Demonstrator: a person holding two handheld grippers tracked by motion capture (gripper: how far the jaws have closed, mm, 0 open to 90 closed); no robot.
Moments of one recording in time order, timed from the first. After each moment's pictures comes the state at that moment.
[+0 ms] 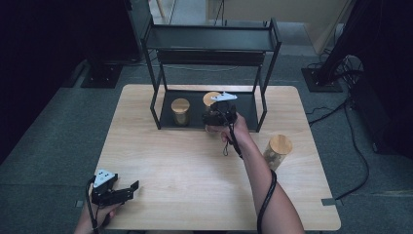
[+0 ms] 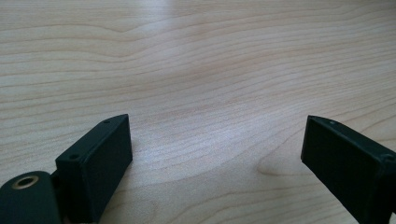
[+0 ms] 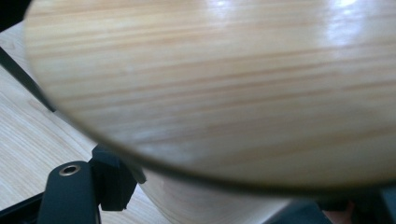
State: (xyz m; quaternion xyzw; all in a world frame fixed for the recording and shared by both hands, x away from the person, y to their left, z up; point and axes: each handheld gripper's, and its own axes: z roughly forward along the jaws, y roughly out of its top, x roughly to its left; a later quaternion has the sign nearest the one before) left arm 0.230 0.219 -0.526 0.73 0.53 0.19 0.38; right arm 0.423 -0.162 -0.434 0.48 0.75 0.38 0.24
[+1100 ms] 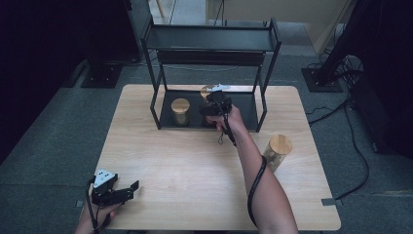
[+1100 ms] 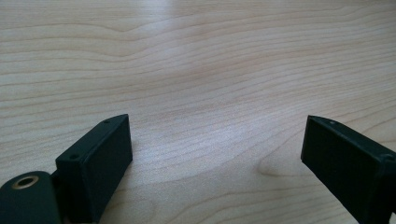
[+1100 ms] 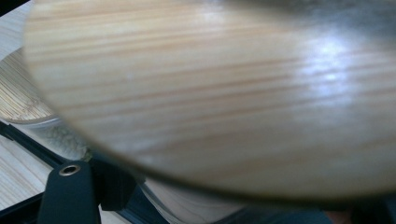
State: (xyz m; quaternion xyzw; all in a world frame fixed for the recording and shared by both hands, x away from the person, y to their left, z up) left arm 0.230 0.218 -0.526 0.73 0.53 0.19 0.38; right arm 0.468 -0.153 -0.446 0.50 0.75 0.37 0.23
